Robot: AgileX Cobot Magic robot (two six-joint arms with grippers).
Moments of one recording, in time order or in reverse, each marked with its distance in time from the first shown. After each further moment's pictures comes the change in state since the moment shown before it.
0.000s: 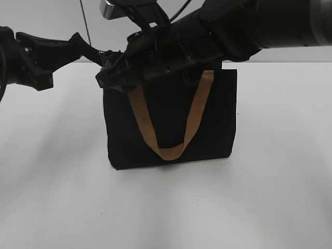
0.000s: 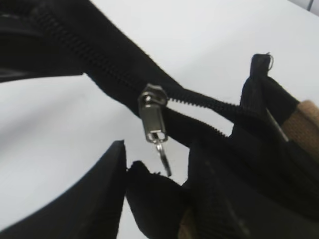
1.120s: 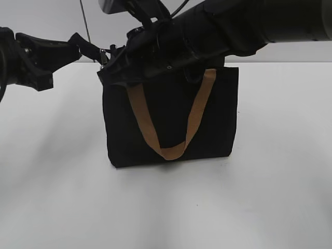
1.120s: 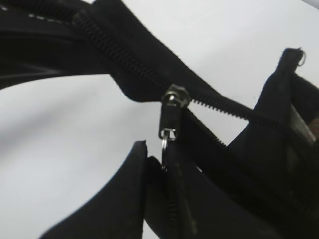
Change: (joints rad) left arm 0.000 0.000 0.000 0.000 0.013 0.000; right arm 0.000 -0.026 0.000 -0.010 0.046 0.020
